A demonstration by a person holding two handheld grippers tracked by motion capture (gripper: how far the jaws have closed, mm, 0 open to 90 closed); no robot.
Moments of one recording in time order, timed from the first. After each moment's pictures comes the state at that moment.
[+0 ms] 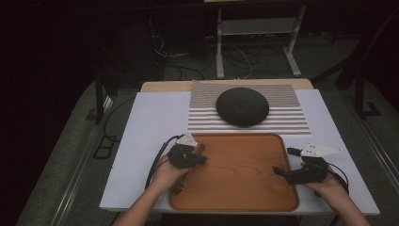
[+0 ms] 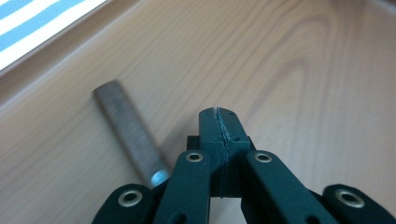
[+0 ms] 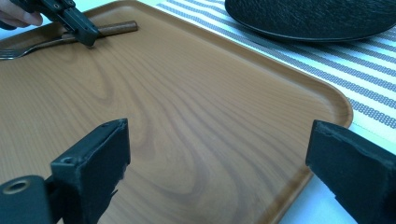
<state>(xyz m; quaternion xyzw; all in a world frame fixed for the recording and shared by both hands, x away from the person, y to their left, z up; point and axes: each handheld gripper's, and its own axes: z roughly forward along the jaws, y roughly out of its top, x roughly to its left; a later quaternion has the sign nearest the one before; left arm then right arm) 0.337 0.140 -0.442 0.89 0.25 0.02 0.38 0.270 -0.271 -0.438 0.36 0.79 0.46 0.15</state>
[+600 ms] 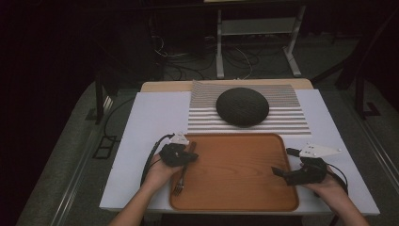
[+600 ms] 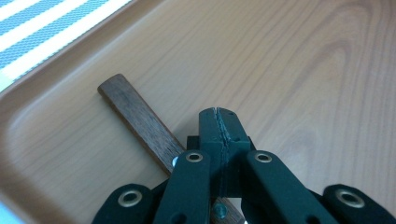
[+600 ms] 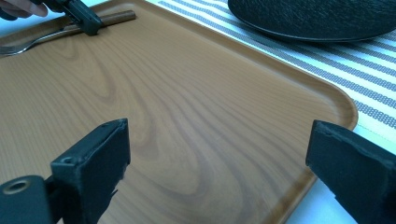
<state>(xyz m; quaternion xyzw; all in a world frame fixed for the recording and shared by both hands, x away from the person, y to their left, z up) 0.342 0.163 -0.442 0.88 0.28 0.04 0.37 0.268 -0.268 -0.437 0.36 0.80 0.46 0.15</state>
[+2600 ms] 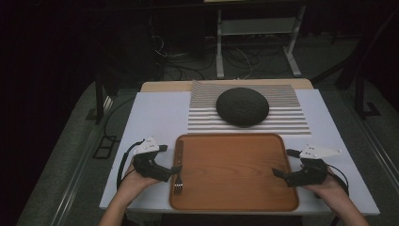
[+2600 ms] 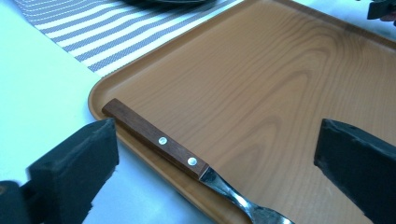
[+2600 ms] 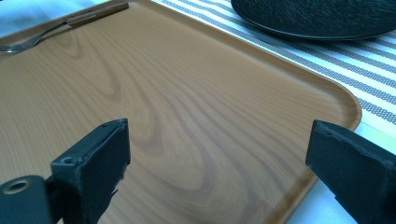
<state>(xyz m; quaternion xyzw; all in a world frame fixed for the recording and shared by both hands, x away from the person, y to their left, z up) 0.300 0.225 -0.418 0.83 0.30 0.09 0.46 0.265 -0.268 -0.436 0.36 0.80 0.46 0.14</state>
